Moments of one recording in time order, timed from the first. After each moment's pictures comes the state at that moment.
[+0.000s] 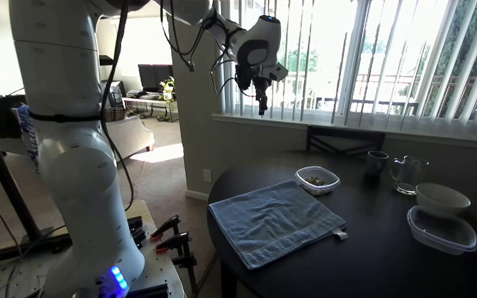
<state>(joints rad) 0.12 0.13 0.12 -1.92 0.44 2.33 0.45</state>
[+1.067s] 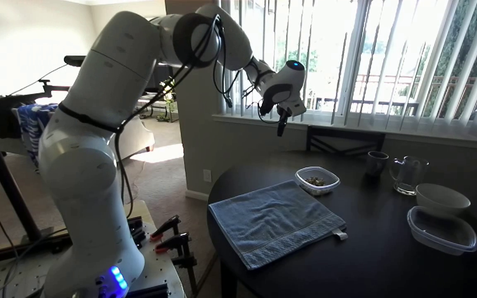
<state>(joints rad) 0.11 0.63 0.09 -1.51 0.53 2.47 0.74</state>
